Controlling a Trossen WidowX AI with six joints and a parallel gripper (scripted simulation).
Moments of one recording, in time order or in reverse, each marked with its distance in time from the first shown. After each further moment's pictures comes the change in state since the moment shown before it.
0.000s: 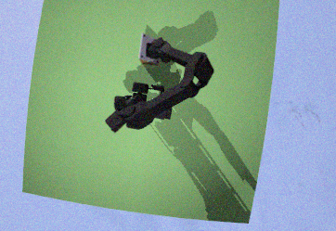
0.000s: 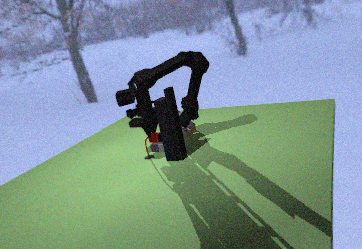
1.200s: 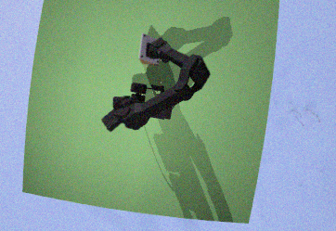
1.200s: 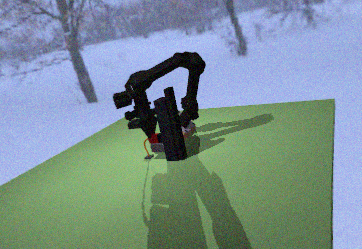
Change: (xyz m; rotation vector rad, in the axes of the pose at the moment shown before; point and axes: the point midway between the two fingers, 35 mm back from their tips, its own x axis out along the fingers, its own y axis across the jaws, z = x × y) arm 0.005 0.002 0.005 -0.011 0.066 -0.010
